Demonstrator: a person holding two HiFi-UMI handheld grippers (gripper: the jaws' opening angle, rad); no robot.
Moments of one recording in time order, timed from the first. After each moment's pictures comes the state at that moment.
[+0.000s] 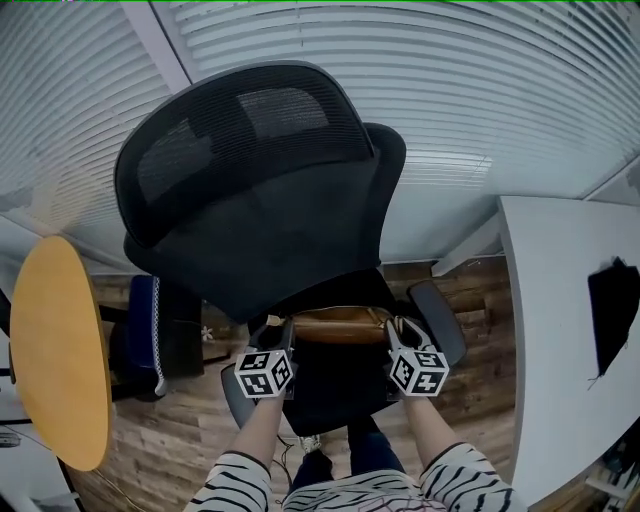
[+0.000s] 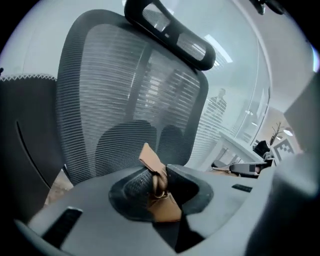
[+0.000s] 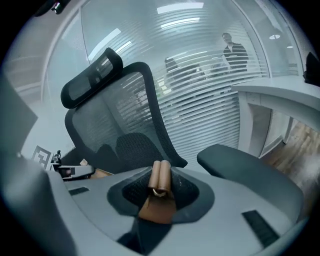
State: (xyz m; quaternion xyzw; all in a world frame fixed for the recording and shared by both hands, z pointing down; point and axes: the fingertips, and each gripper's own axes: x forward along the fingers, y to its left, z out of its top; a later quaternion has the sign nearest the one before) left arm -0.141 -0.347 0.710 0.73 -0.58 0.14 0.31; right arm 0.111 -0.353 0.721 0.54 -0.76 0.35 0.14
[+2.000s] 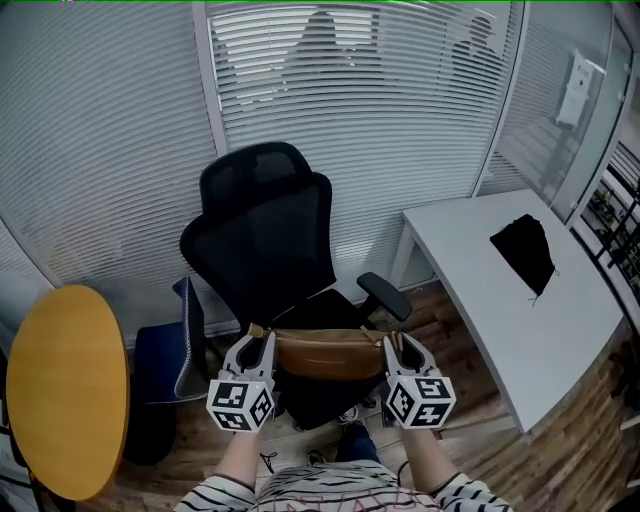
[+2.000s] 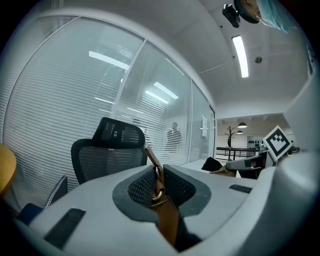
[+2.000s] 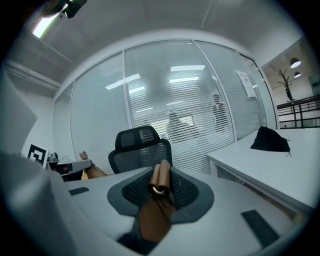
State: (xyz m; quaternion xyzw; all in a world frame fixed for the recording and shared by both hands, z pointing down) left arm -0.140 -0.112 0.405 0.87 -0.48 0.02 0.08; right arm 0.100 -0.063 0.426 0.66 -0.74 0.17 0.01
